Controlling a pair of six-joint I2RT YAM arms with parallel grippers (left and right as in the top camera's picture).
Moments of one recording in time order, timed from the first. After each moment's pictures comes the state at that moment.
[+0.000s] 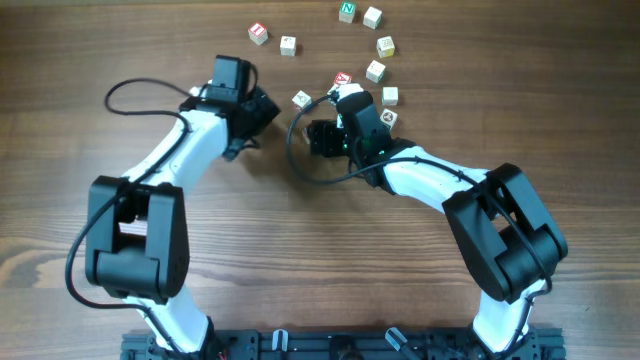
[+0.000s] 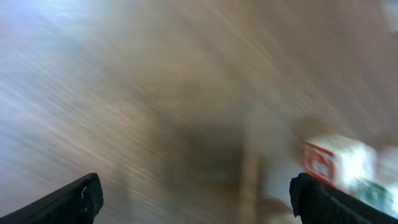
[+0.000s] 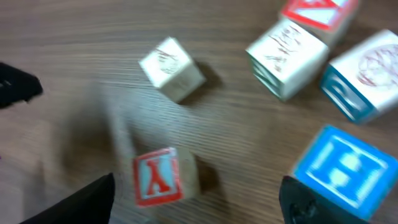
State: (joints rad) left arm -0.17 1.89 1.25 -0.53 -0.02 -0.95; right arm 0.56 1.97 1.08 0.15 -0.06 0.39
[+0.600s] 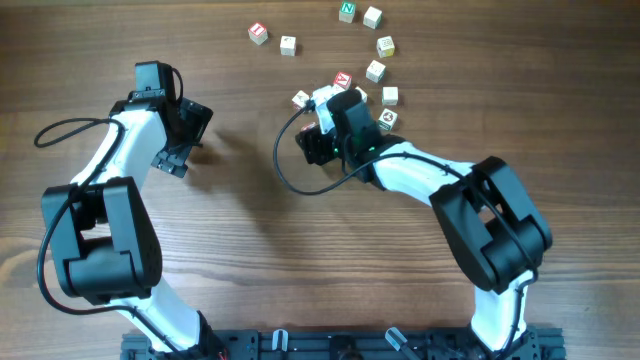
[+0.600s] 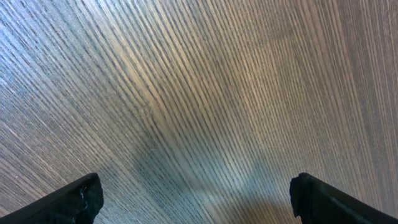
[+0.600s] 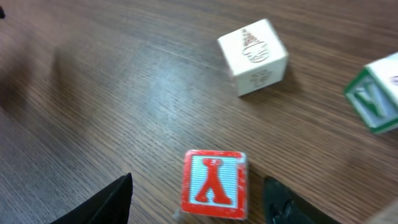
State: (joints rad) left arm 0.11 1.89 1.25 -0.65 0.00 -1.02; right arm 0.58 2.05 1.15 0.13 -0.18 0.15
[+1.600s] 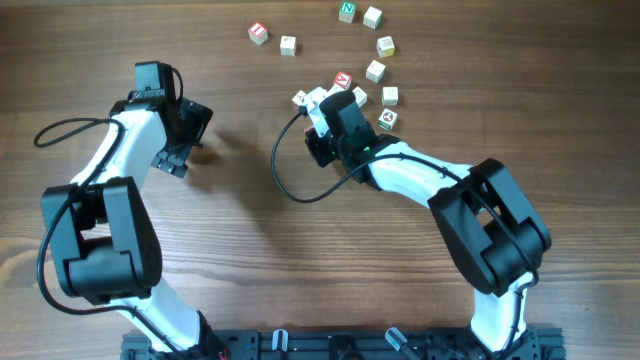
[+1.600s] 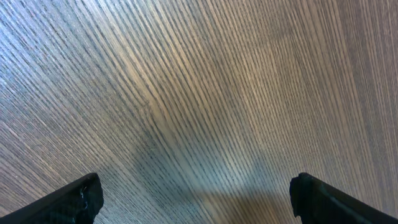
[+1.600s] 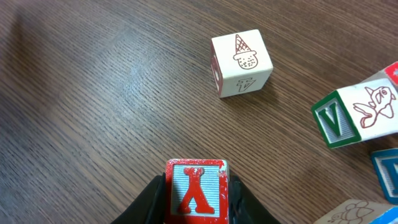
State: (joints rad) left arm 0.11 1.89 1.25 -0.65 0.00 -1.03; right arm 0.60 2.04 1.17 0.06 -0.05 -0.06
